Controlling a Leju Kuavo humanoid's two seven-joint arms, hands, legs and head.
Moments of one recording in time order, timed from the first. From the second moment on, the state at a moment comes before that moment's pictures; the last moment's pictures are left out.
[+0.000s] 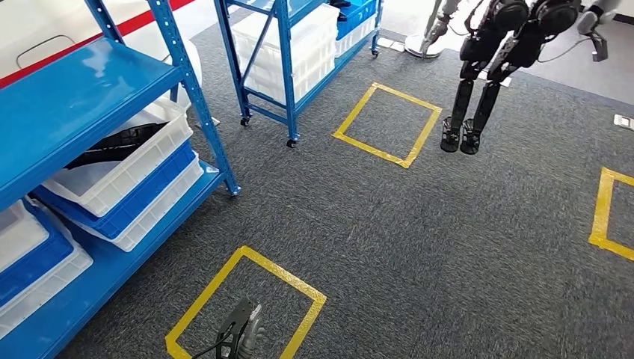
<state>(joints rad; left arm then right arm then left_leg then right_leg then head) -0.03 -0.14 -0.30 -0.75 -0.06 -0.13 0.17 -0.06 0.05 -0.56 -0.20 1.56 0.00 0.25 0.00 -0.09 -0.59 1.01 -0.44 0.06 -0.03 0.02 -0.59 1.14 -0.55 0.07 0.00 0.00</state>
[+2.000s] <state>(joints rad) -0.01 -0.12 -0.31 -0.78 0.06 -0.09 0.14 -0.09 0.05 -0.53 -0.20 1.57 0.01 0.24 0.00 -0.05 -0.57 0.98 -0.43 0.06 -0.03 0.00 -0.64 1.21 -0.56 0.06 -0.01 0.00</state>
